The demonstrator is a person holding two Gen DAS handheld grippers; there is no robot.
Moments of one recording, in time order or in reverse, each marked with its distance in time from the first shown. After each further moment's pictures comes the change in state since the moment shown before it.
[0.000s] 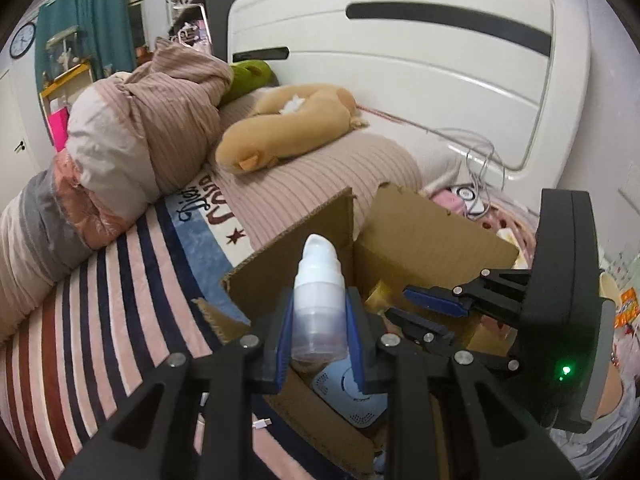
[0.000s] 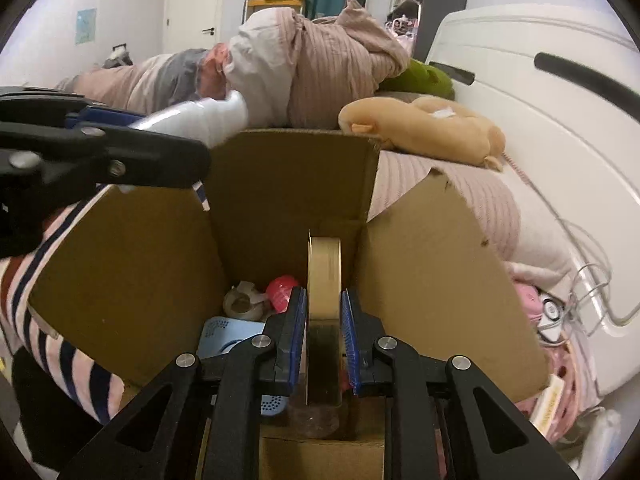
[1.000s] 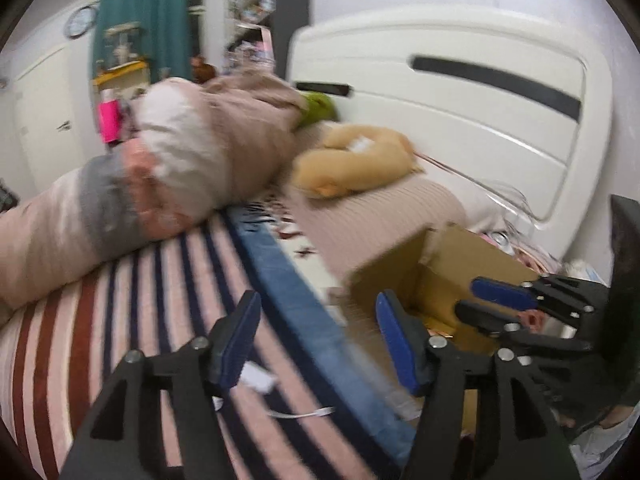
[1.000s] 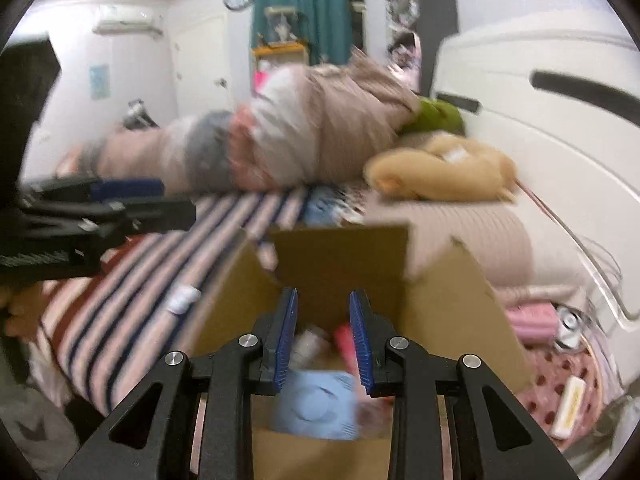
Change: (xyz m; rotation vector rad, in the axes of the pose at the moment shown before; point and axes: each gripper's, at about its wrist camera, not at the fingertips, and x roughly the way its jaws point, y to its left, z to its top) left arm -0.079 0.088 -0.036 -0.165 -0.155 0.119; right arm -0.074 0.043 0.036 0.082 -0.202 0.162
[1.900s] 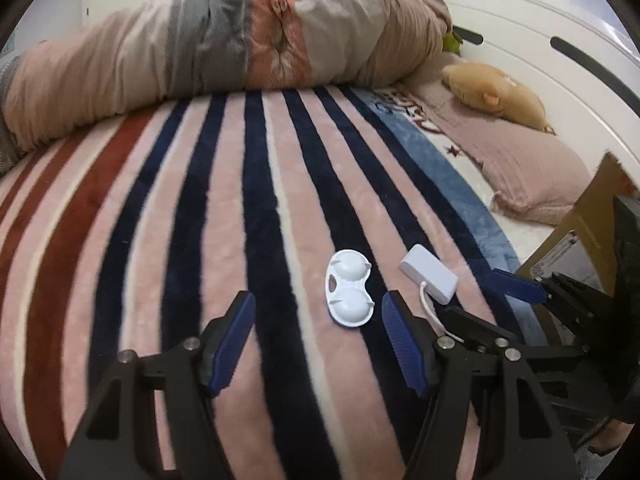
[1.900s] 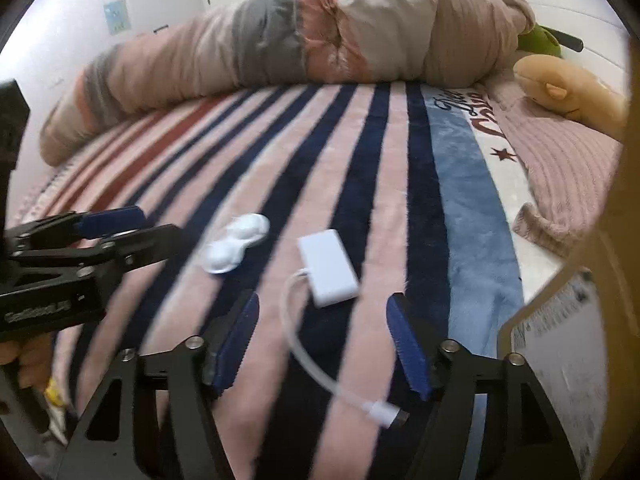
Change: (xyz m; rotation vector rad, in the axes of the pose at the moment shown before) left arm 0.118 0.157 -0.144 -0.292 0.250 0.102; right arm 0.228 0.109 -0.067 -0.029 0.342 0.095
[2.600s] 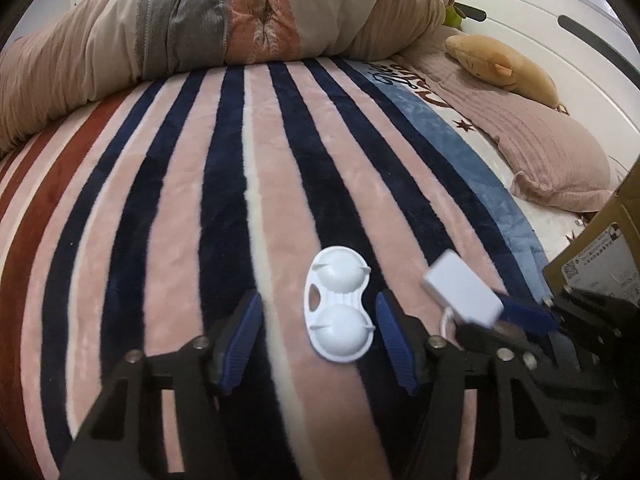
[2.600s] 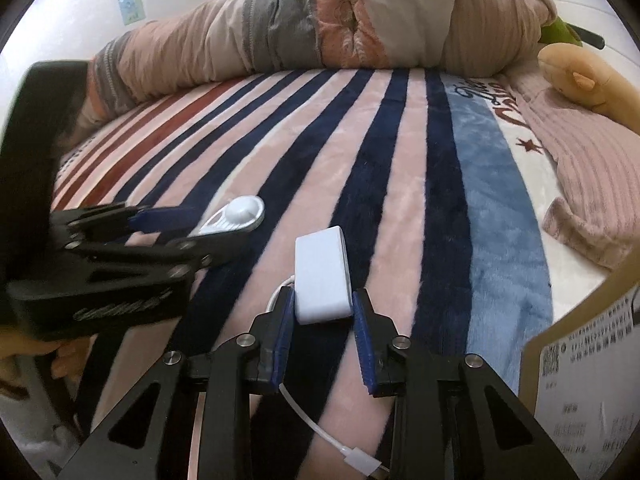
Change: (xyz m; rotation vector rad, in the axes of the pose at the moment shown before) left arm 0.052 -0.009 0.006 0.017 0.053 0.004; right arm 0.009 -0.006 -0.006 -0.036 0.025 0.090
